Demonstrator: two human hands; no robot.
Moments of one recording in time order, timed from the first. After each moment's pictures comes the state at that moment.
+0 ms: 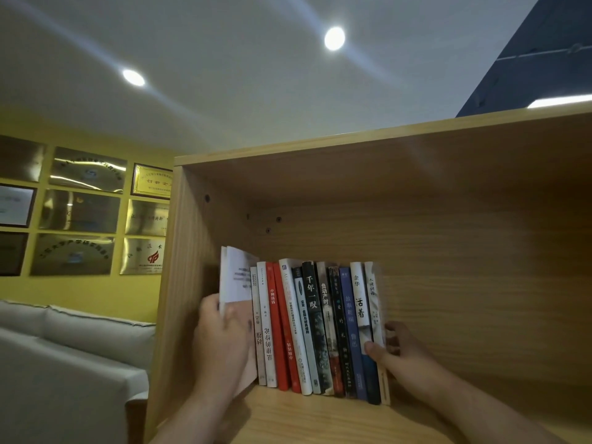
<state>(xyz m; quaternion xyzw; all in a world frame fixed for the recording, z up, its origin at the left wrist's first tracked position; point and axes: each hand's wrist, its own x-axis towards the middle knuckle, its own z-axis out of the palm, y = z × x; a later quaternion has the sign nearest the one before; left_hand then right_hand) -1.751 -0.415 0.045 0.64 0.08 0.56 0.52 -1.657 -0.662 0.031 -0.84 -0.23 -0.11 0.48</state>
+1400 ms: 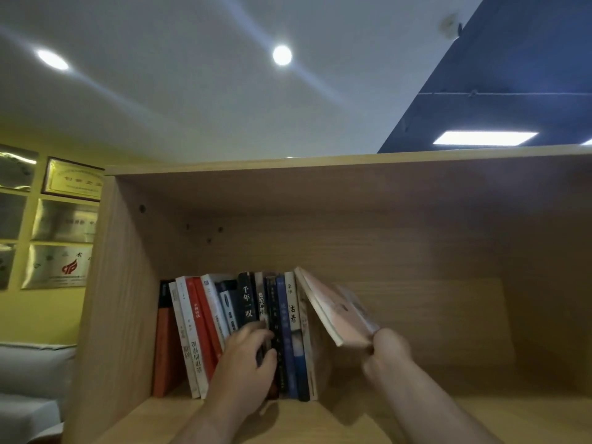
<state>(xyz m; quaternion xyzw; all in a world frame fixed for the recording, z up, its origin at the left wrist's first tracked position) -1.728 -0.487 0.027 0.87 -0.08 0.37 0.31 -1.680 -0.696 0.058 -0.41 0.10 -0.10 0.90</state>
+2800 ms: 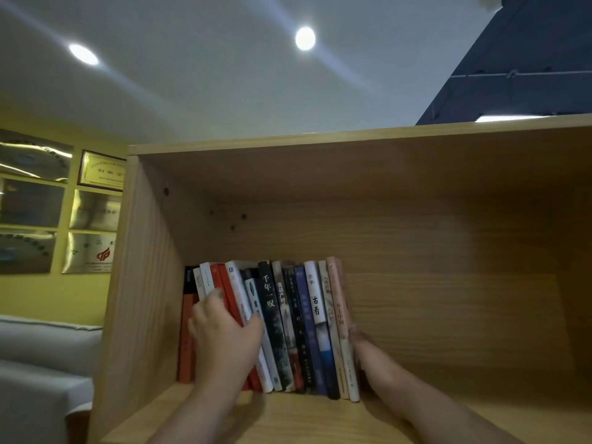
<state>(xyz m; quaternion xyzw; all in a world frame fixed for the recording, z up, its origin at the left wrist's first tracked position) -1.728 -0.451 0.046 0.76 0.12 0.49 0.42 -1.660 -0.667 0.027 -0.79 -0.11 0.05 0.60</state>
